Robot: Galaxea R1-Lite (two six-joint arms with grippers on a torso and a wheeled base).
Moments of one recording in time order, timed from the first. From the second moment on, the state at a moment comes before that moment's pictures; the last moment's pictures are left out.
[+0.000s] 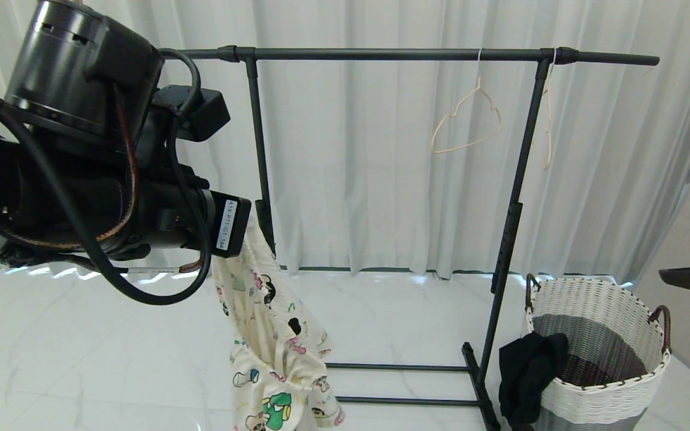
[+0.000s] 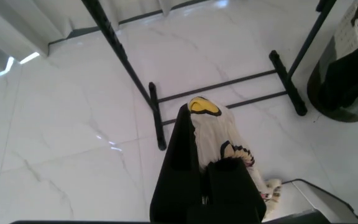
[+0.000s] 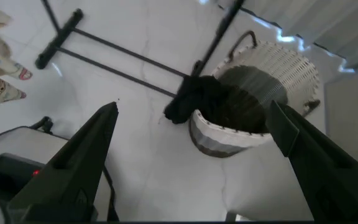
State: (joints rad) left arm -0.57 1.51 -1.35 0.47 0.27 -0.05; right arm 0.30 1.15 -1.23 0.66 -0.02 -0.14
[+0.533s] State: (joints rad) left arm -0.57 1.51 -1.33 0.47 0.35 -0.05; right arm 0.24 1.13 -1.17 0.66 -0.10 -0.14
